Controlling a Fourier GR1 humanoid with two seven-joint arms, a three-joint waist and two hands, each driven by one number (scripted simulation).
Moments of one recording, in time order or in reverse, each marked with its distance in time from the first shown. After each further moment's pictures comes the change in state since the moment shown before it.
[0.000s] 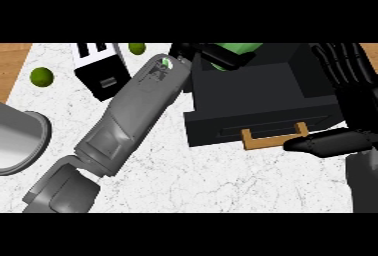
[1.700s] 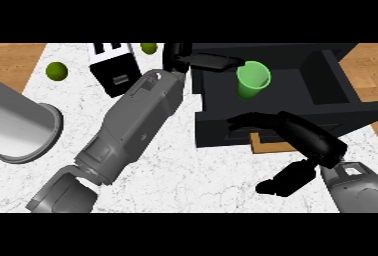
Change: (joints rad) left arm 0.114 0.000 -0.028 -0.059 0.391 0.000 -0.316; right arm 0.038 -0.160 0.380 0.030 0.252 0.325 0.072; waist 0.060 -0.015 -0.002
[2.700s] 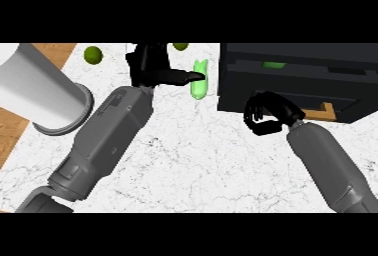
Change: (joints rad) left arm 0.242 0.105 0.025 -0.202 0.018 -0.156 -0.017; right arm -0.328 0.083 -0.018 0.986 0.378 -0.324 -0.453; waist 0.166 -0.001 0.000
